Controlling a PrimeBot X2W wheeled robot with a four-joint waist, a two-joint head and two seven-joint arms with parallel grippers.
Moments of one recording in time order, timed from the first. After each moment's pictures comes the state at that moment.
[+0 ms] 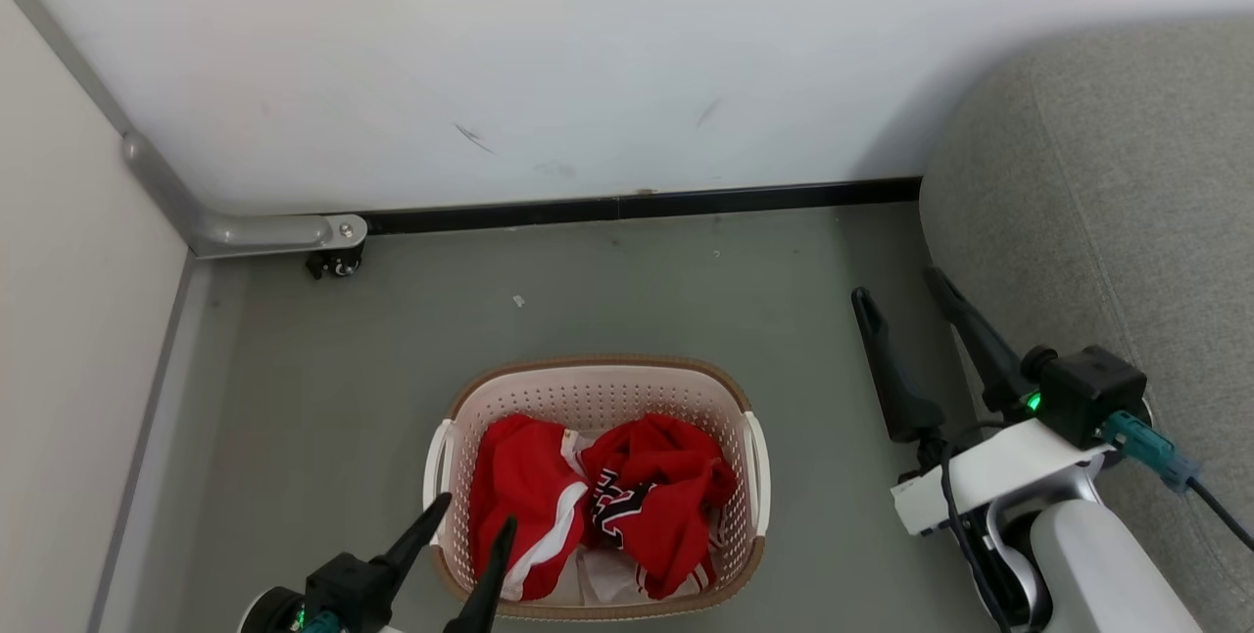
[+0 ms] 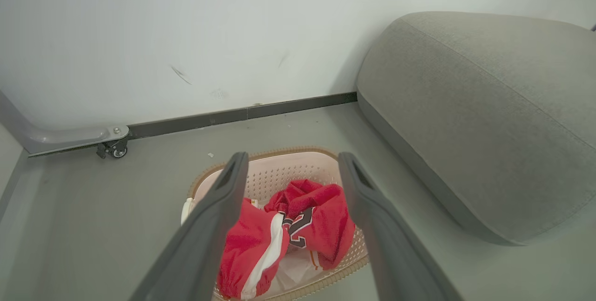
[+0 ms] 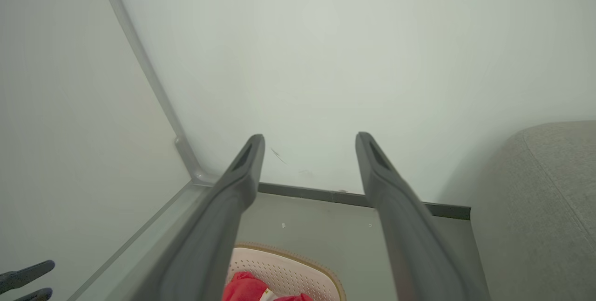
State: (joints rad) left arm -0.07 0.10 -0.32 0.29 -0.32 -0.13 -0.25; right arm -0.20 -0.04 0.15 0.11 0.16 0.12 -0.25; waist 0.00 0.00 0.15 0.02
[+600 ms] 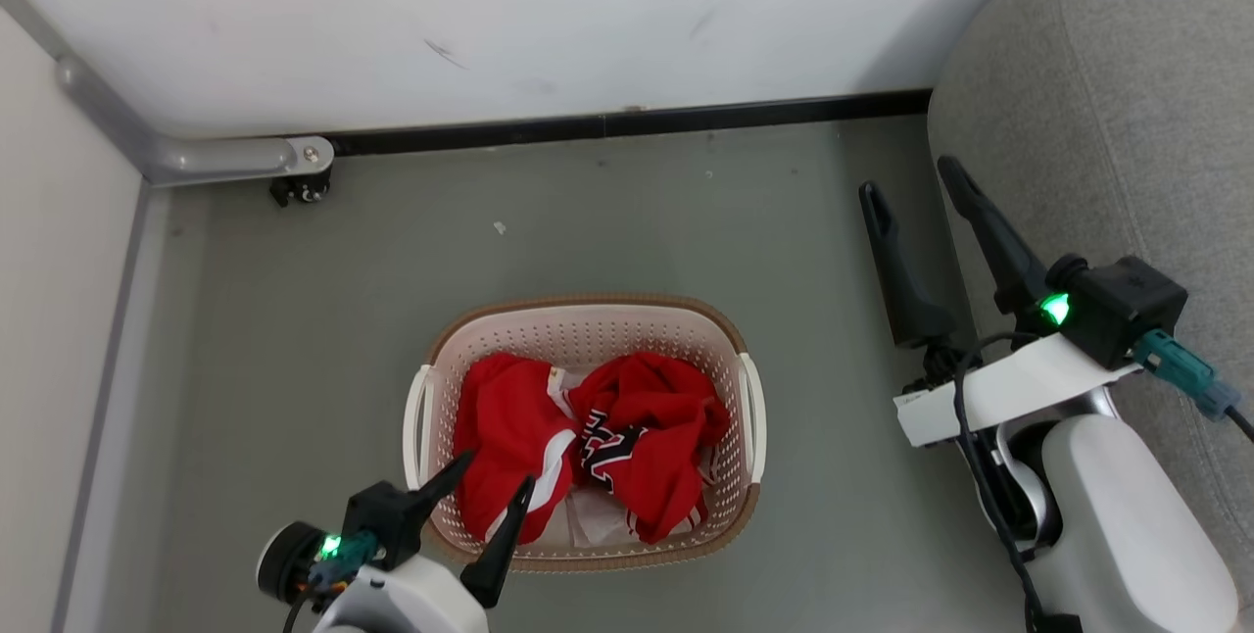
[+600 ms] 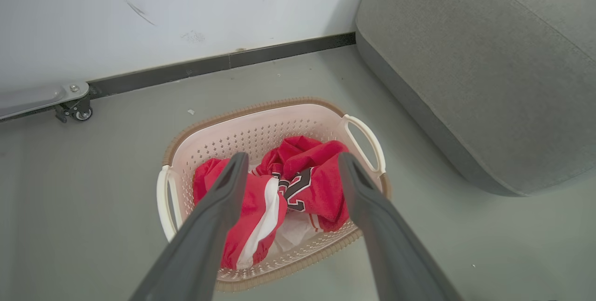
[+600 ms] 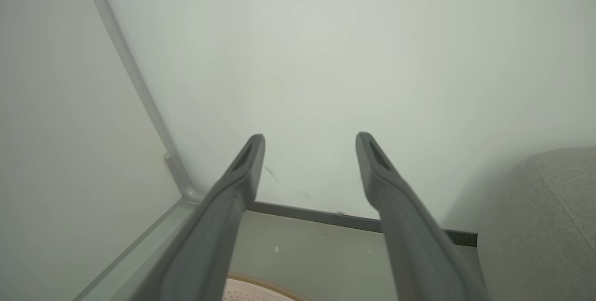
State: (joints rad) left arm -0.23 0.10 -0.41 0.45 -0.33 -0.13 -0.18; right arm -0.34 -0.05 0.14 0.06 0.16 0.12 -0.25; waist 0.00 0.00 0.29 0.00
